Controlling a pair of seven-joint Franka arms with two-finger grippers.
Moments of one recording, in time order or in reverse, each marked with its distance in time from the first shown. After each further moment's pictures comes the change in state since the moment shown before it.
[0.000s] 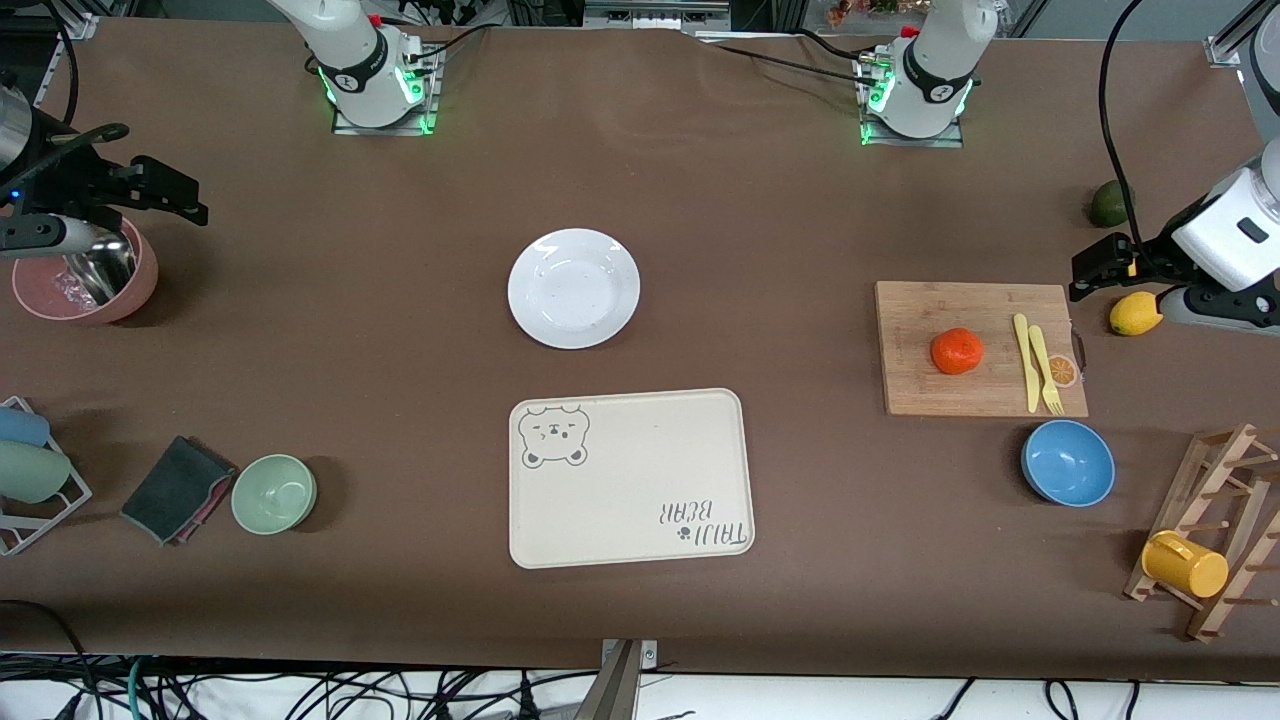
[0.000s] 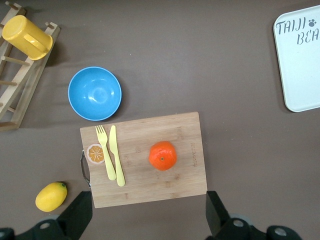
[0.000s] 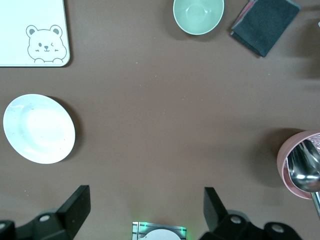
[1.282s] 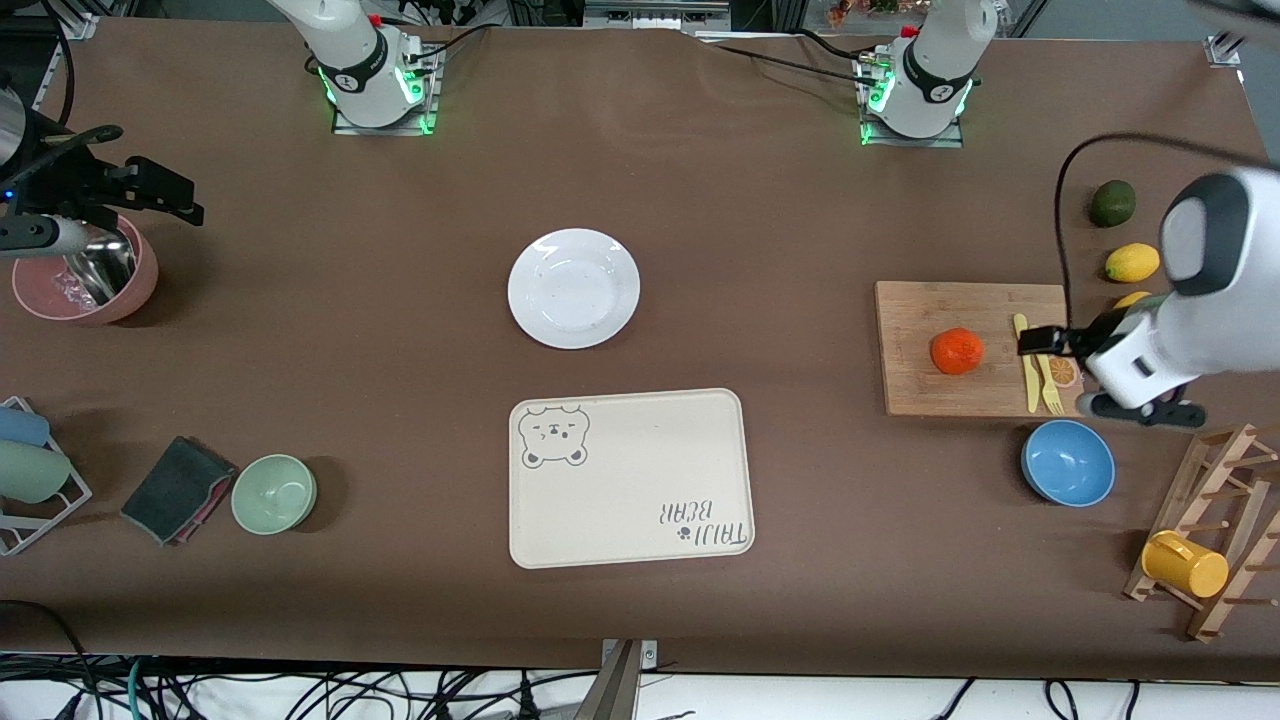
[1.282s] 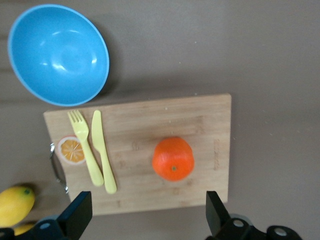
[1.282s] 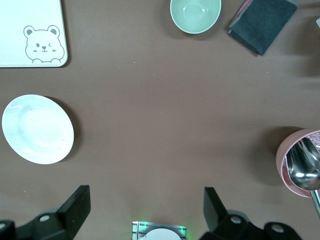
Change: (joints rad) left arm 0.050 0.325 0.002 -0.025 0.000 0.111 0.005; right arm -0.001 0.000 -0.008 0.000 0.000 -0.003 0.000
